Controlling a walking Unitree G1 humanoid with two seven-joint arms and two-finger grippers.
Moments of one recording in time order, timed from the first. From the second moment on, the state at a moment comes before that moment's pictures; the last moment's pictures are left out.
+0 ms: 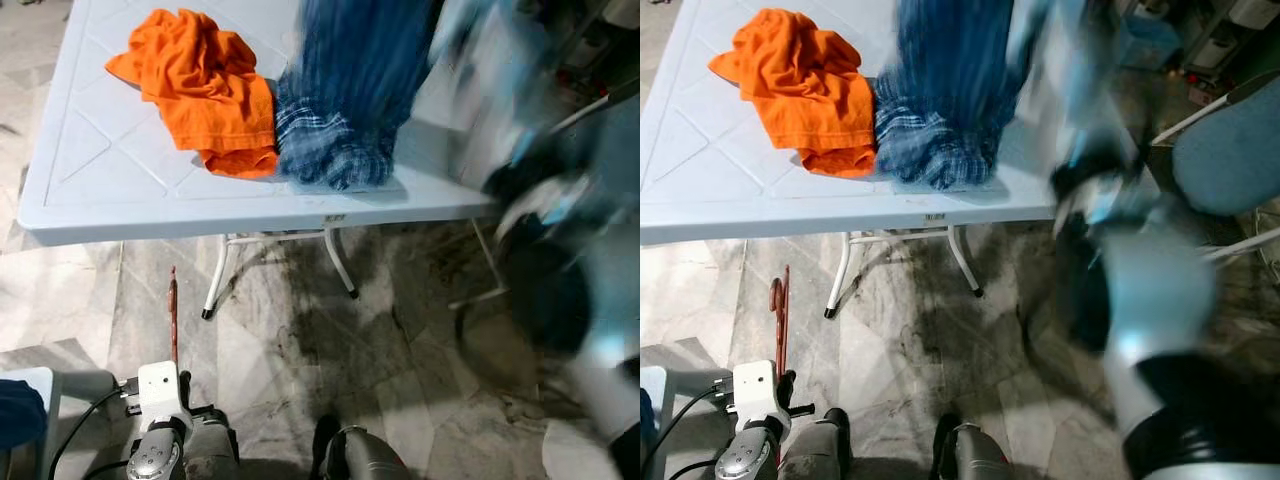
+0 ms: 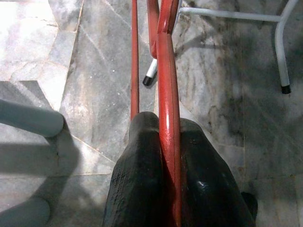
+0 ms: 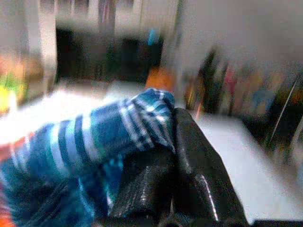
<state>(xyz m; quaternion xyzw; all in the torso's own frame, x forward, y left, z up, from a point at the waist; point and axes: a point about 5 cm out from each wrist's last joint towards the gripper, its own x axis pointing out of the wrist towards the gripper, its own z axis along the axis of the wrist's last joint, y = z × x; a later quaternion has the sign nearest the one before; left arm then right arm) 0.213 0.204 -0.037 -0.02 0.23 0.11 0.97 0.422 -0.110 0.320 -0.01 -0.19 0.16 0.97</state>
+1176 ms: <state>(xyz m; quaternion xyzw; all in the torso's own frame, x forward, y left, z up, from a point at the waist) 0.248 0.175 -0.033 -0.02 0.26 0.02 0.97 0.398 -0.151 0.186 -0.07 -0.07 0.18 0.98</state>
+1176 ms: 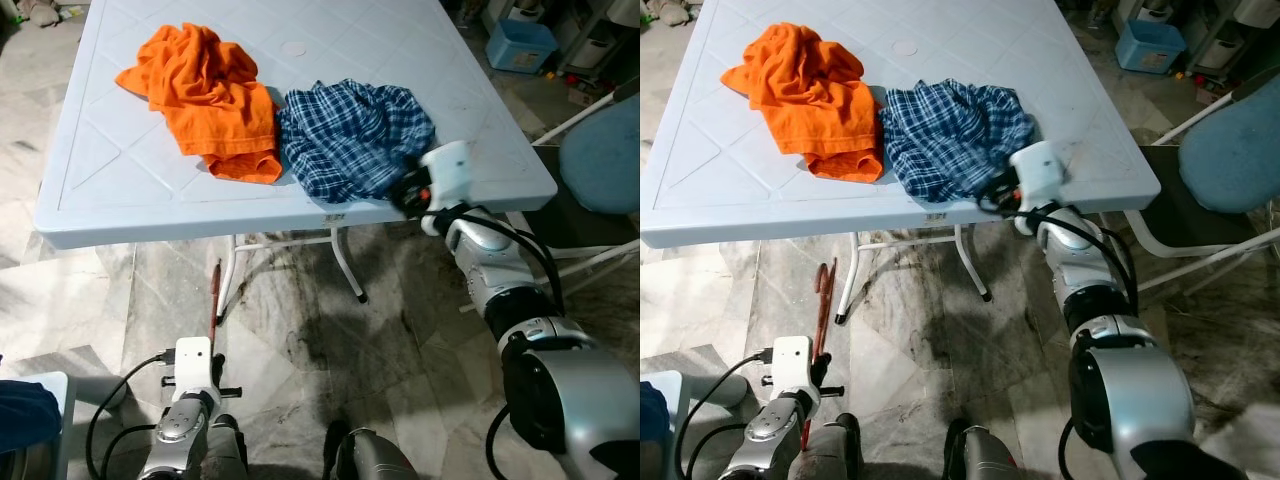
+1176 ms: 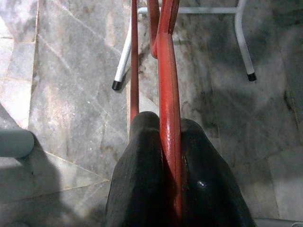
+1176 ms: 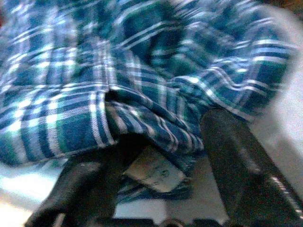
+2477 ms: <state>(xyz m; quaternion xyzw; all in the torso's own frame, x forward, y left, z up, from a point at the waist) 0.246 0.170 -0.036 -0.02 0.26 0.01 0.96 0.399 -0.039 0.187 0.06 0.03 0.20 0.98</state>
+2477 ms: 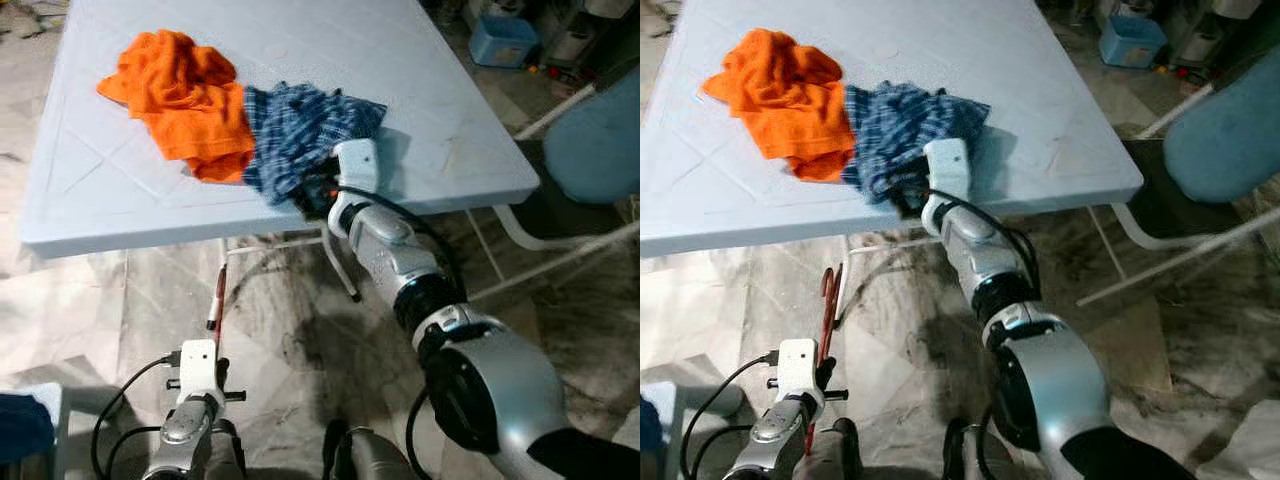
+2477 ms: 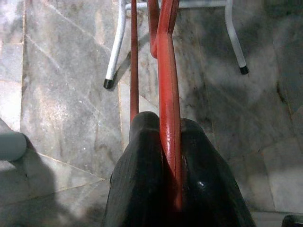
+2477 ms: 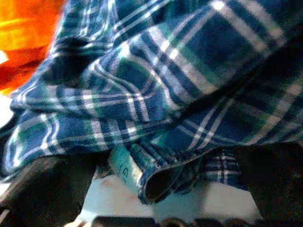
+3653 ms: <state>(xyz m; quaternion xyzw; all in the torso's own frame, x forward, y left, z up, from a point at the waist) 0.266 0.156 -0.029 0.01 0.29 -0.05 0.96 0.380 -0.196 0.157 0.13 -0.09 -0.01 0.99</state>
